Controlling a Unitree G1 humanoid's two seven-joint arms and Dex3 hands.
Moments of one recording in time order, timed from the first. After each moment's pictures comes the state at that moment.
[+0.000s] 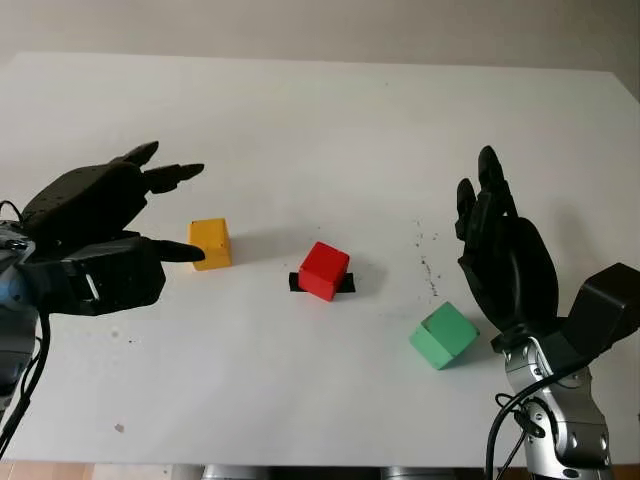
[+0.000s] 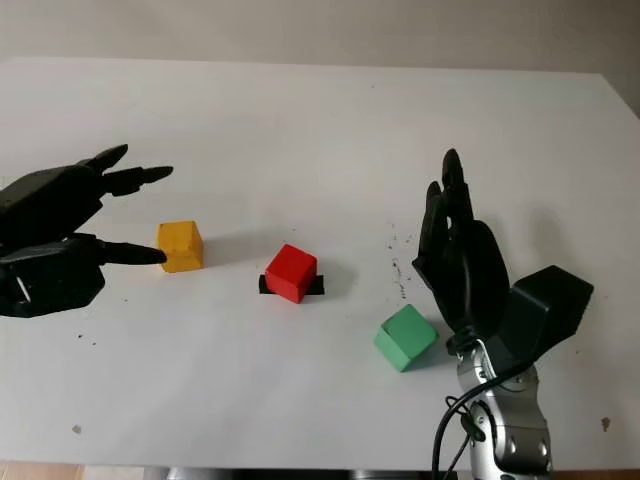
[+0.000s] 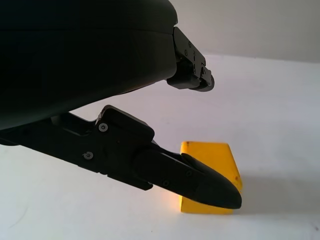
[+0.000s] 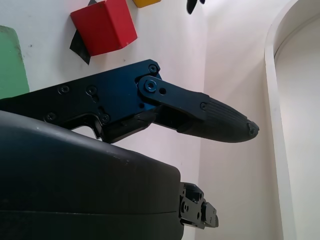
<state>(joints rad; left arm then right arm) -0.32 0.81 0.01 -0.16 0.55 0.12 -0.48 -0.06 -0.15 -0.12 -0.24 0.24 0.16 0.16</state>
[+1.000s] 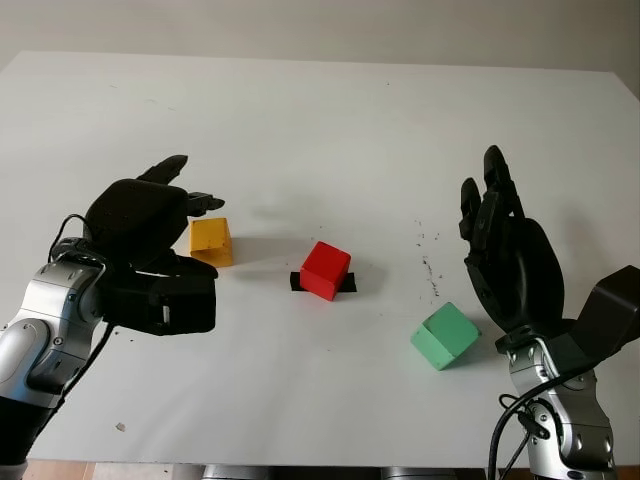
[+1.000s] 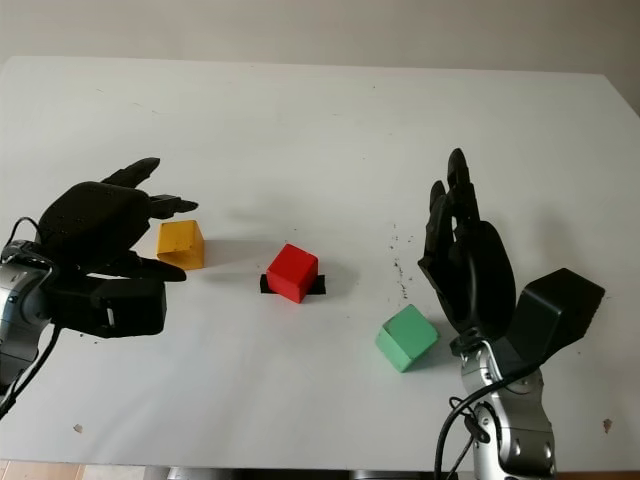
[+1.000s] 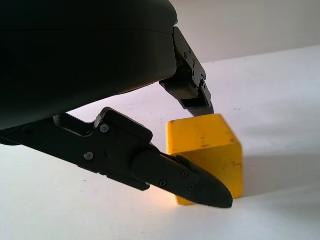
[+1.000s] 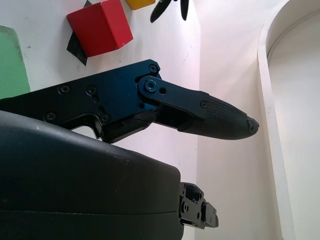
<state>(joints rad) -0.33 0.73 -0.14 -0.06 0.78 0.04 -0.23 -0.06 -0.15 -0.14 -0.25 0.28 0.17 0.17</state>
